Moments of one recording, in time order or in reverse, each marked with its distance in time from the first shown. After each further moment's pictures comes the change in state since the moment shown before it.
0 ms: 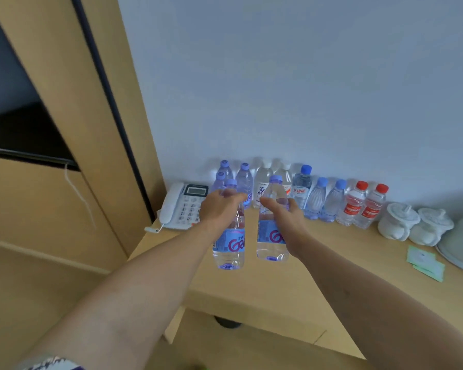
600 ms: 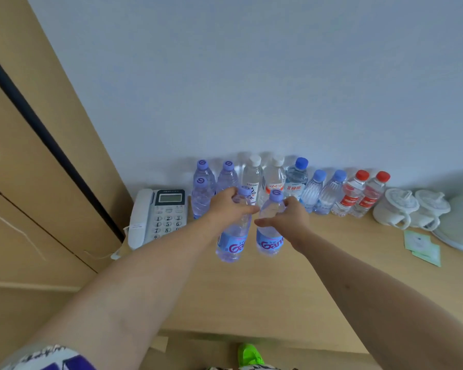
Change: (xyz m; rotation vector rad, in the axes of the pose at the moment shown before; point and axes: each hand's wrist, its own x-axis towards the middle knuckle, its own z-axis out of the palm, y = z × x) left_hand 0.134 -0.011 0.061 0.248 -0.426 0.147; right_hand 0.113 0.027 -0.008 -0.486 0.271 0.057
